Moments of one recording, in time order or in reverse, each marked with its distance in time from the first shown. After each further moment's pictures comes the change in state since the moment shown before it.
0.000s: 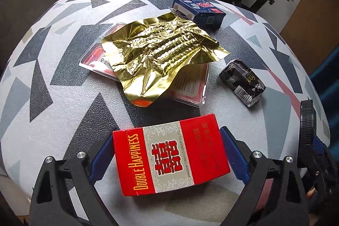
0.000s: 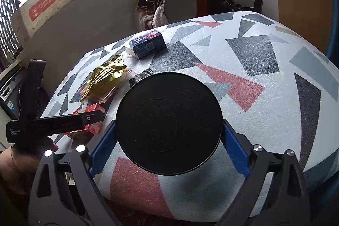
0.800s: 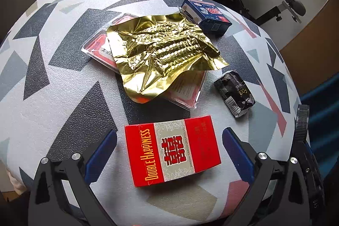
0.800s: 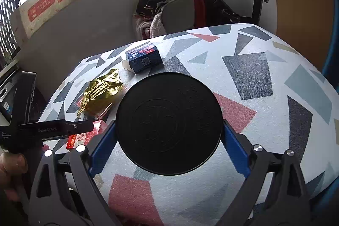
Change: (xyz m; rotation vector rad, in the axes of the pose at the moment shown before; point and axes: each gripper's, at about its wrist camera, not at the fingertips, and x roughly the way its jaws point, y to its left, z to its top) left arm -0.003 0.000 0.008 -0.174 0.058 -0.055; right arm -0.007 -0.005 0.025 -0.018 -0.040 -0.036
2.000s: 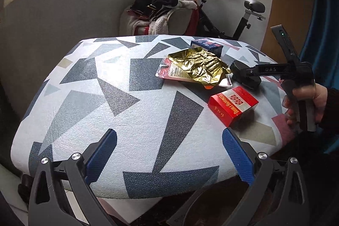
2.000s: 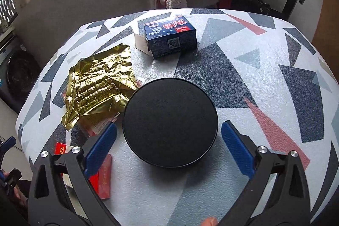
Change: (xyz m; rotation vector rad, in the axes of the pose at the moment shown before) left arm -0.102 0.117 -0.081 0.345 -0.388 0.001; right arm 0.123 0.068 0.044 -0.154 0.233 -0.016
